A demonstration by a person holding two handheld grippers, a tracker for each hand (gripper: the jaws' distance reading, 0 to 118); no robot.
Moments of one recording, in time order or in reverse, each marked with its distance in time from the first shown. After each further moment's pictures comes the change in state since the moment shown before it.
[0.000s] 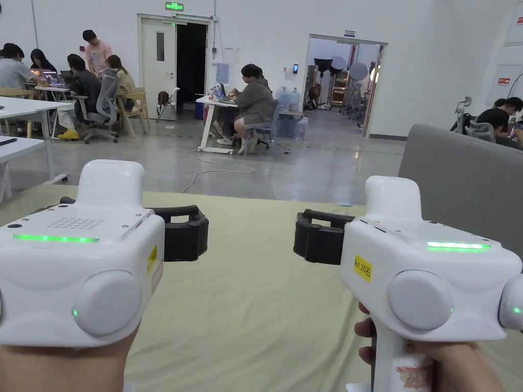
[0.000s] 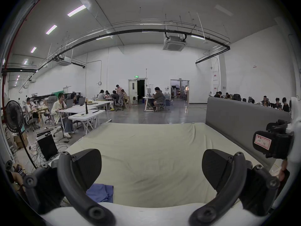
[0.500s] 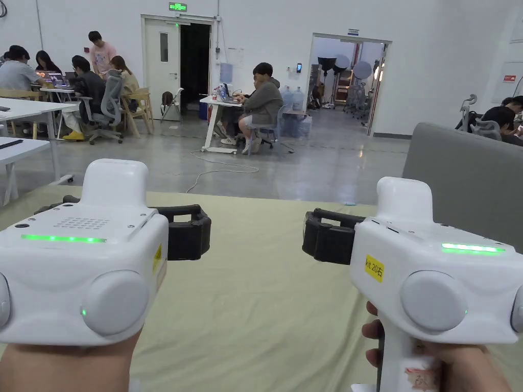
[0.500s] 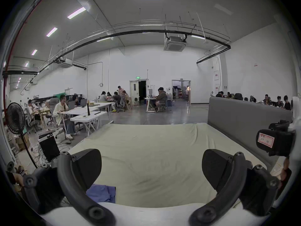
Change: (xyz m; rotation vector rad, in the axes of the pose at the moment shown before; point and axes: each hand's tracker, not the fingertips) left arm 0.001 0.001 0.000 0.011 0.022 -0.014; right arm 0.005 -0.003 -0.005 0.001 0.004 -0.043
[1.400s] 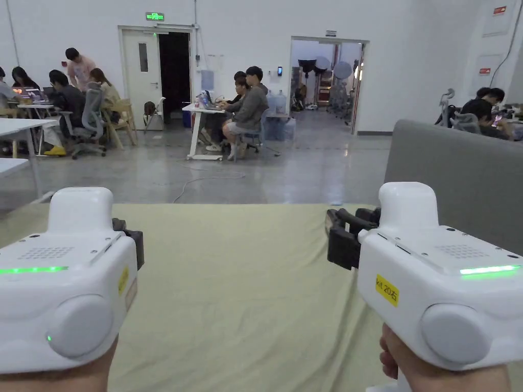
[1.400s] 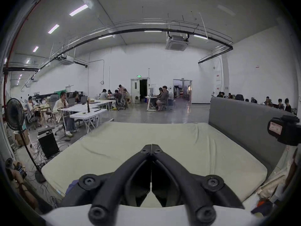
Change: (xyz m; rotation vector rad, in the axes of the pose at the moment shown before) left arm -0.003 -0.009 -0.019 -0.014 -0.003 0.023; right arm 0.025 -0.006 0.013 0.109 0.036 0.063
